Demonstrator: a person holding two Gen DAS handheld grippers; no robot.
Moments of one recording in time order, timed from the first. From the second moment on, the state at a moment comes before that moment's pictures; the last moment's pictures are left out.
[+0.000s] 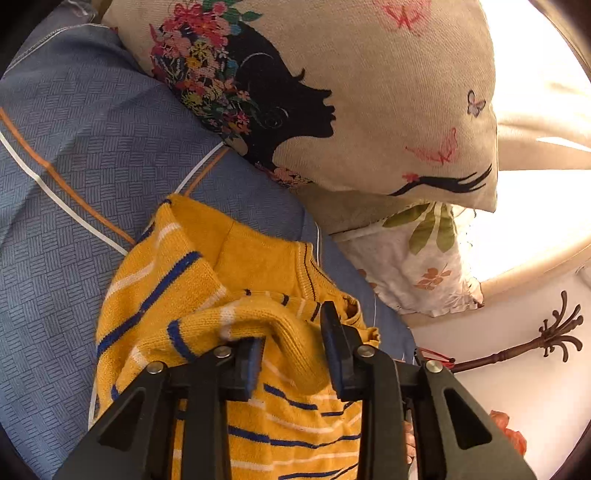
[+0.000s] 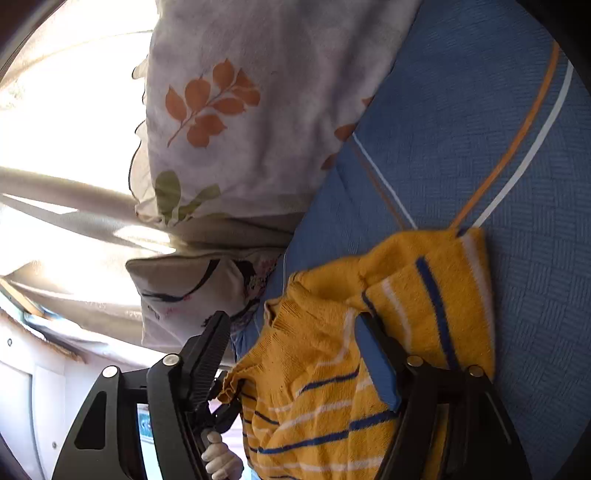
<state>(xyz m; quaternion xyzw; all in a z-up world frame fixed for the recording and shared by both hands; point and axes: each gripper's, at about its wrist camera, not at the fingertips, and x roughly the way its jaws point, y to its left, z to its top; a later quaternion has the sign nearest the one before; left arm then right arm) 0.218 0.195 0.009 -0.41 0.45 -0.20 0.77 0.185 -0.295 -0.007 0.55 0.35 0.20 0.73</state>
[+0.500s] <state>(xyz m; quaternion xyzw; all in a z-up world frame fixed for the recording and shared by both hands) 0.192 0.243 0.047 -0.37 0.44 -0.16 0.80 0.160 -0.287 0.021 0.43 0.37 0.15 0.81</state>
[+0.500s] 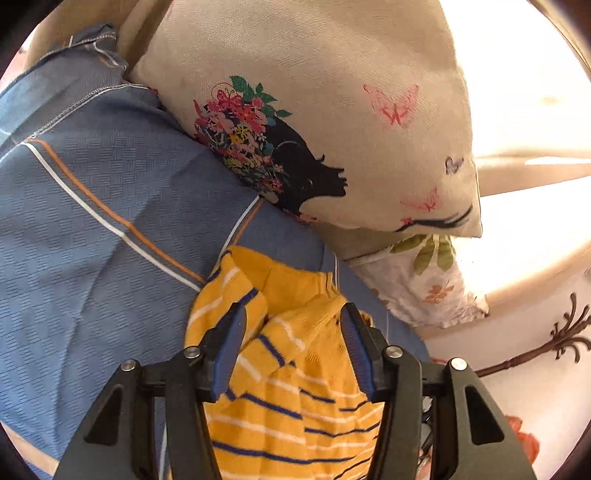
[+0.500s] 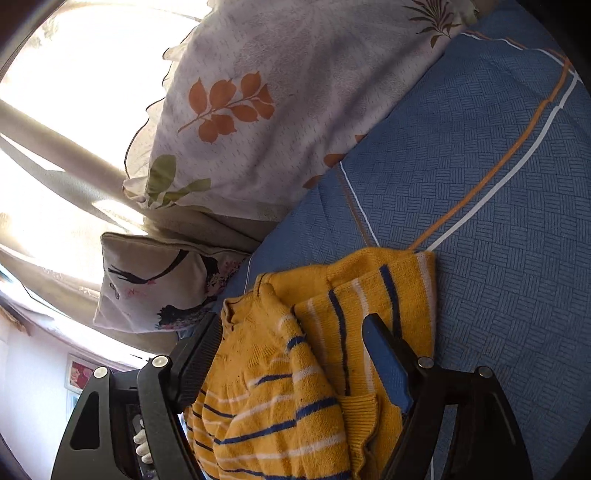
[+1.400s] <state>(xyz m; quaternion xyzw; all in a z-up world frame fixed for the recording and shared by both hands) 0.049 0.175 0.029 0.00 0.46 -0.07 0.88 0.025 -0.240 0.014 0.16 0.44 0.12 0.88</state>
